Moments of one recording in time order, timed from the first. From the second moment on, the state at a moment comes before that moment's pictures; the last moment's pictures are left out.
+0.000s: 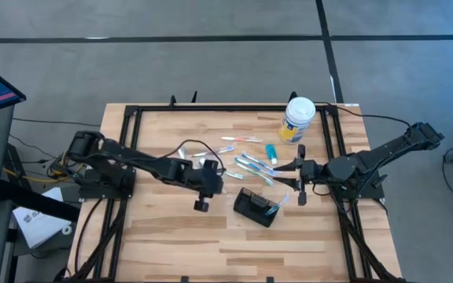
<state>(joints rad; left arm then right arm) -0.16 1.64 1.02 -0.29 -0.16 0.17 0.42 0.82 0.57 0.06 0.49 0.03</state>
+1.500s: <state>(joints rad) -0.09 1.81 1.02 -0.27 -0.14 0.20 0.42 0.82 0.57 0.03 0.49 0.05</state>
